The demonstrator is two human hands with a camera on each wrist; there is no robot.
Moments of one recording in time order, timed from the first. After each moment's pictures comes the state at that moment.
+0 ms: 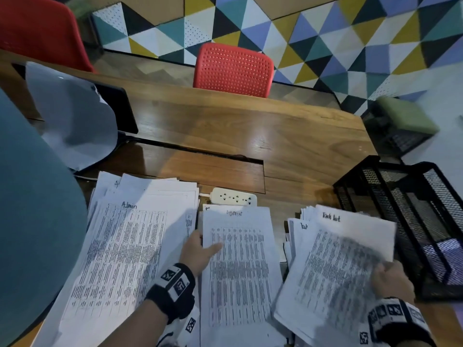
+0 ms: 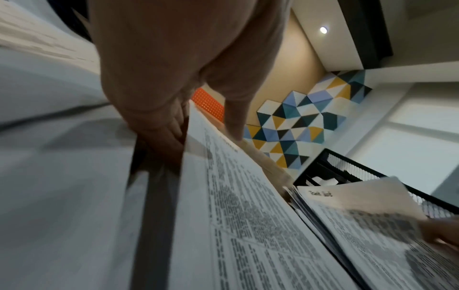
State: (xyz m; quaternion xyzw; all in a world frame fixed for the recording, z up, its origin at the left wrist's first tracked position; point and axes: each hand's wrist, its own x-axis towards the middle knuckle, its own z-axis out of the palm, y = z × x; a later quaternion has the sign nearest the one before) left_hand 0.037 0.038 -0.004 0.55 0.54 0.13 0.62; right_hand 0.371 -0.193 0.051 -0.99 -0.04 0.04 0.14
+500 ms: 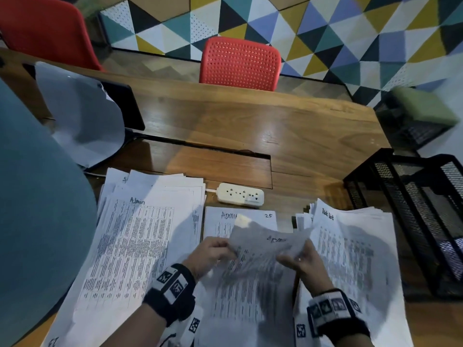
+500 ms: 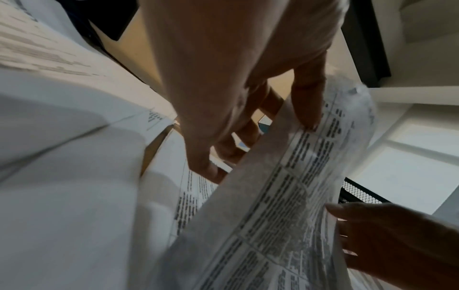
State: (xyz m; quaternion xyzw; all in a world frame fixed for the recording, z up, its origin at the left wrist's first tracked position) left_hand 0.028 0.032 0.017 0.56 0.36 0.09 0.74; right_hand 0.254 -0.115 0.012 -0.74 -0.24 0.43 0.46
